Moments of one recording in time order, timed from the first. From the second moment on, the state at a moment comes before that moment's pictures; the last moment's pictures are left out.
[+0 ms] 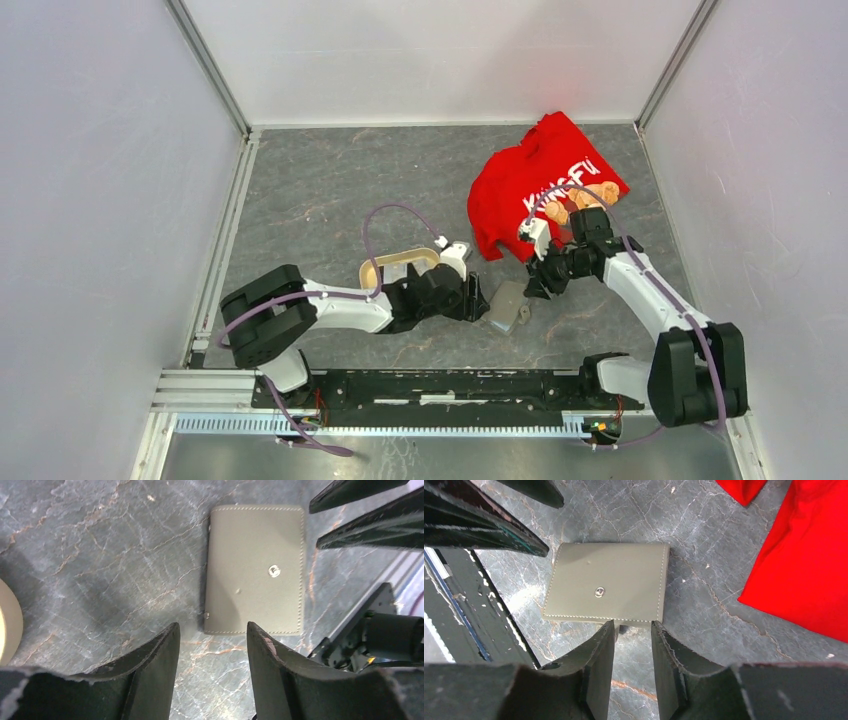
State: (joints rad) left arm -1.11 1.63 0.72 0.33 -0.12 -0.75; right arm 0.13 1.21 0.72 -0.69 -0.68 -0.67
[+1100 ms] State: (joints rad) left arm -1.16 1.80 0.94 0.11 -0.20 -0.69; right arm 0.16 1.50 0.80 -0.67 -0.57 -0.66
